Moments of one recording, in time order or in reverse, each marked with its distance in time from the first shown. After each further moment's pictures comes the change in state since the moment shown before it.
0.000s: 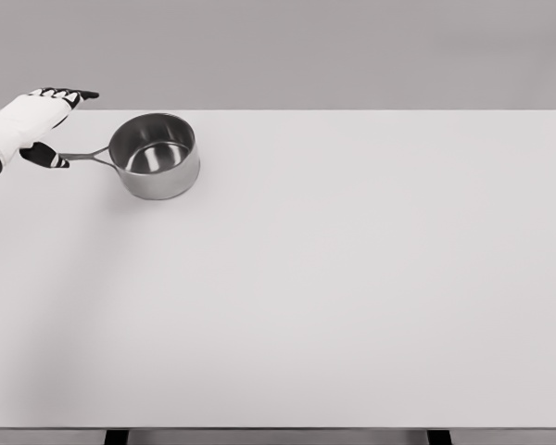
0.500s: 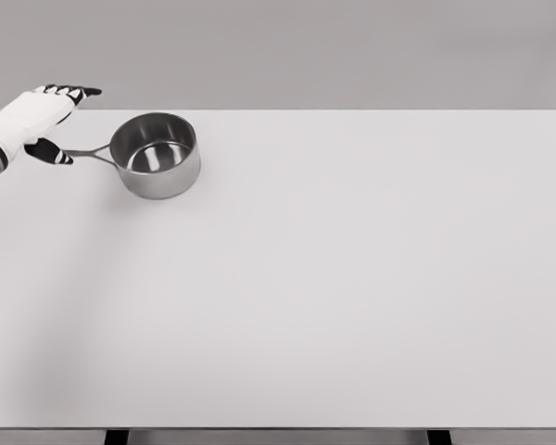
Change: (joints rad) left arm -0.023 -0.035 -0.001 0.050 -0.015 -0.011 0.000; right arm 0.000 0.000 0.000 0.000 0.000 0.000 0.000
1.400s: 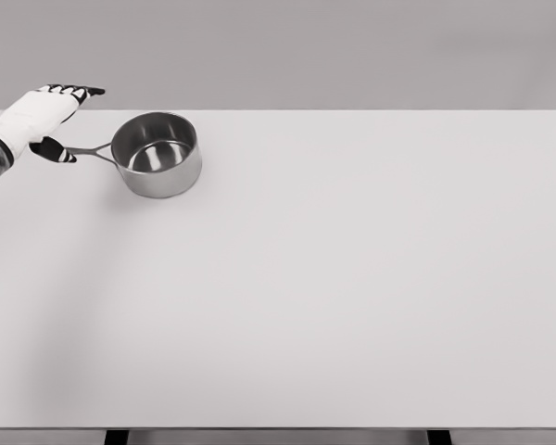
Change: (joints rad) left arm -0.023 -0.039 -0.002 0.066 -0.027 -0.028 0.001; right arm 0.000 0.000 0.000 0.000 0.000 0.000 0.000
